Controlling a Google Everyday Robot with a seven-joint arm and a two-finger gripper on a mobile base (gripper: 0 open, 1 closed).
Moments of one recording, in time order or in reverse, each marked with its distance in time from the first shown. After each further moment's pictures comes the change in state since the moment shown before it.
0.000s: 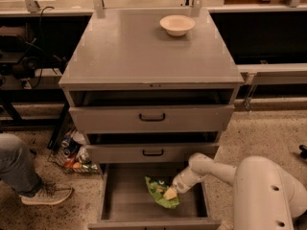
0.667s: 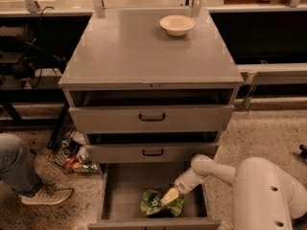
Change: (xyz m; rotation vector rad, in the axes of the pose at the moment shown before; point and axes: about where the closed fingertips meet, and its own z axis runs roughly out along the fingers) arm 0.012 -0.010 0.002 0.008 0.000 0.083
